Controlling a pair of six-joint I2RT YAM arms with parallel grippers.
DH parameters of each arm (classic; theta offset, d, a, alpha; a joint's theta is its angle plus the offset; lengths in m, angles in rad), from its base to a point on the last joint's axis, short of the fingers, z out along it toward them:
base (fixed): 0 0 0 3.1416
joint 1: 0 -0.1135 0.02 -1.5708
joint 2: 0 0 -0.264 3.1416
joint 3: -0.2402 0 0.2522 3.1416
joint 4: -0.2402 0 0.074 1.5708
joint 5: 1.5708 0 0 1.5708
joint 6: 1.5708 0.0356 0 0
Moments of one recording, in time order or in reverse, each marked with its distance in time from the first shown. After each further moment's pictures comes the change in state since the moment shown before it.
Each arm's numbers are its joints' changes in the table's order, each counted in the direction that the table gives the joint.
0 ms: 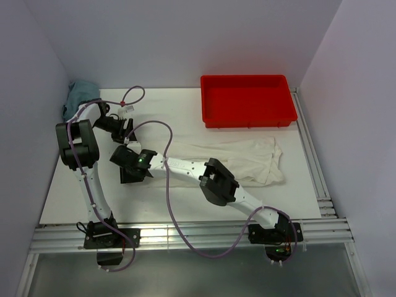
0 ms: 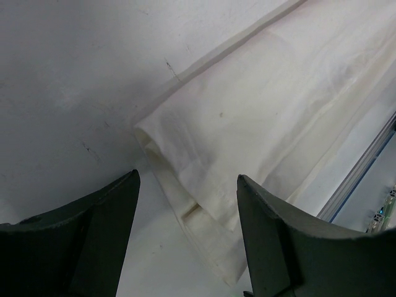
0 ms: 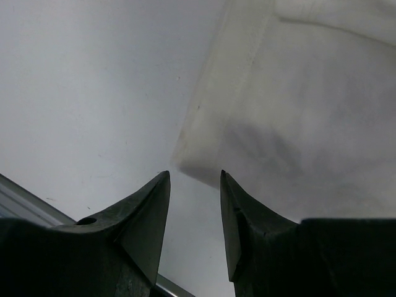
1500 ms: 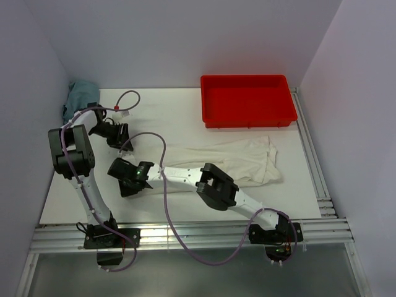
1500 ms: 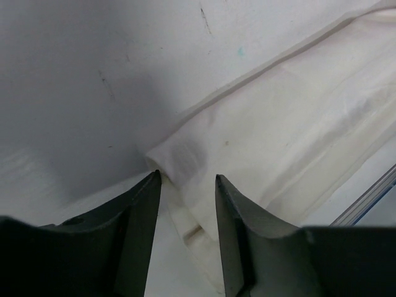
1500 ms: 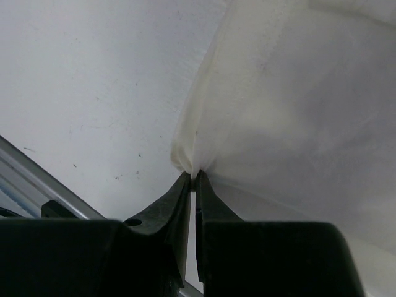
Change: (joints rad) left arm -0.016 0.184 0.258 0.193 -0.119 -0.151; right arm -0.066 0.012 0.112 0.105 -0.086 -0.079
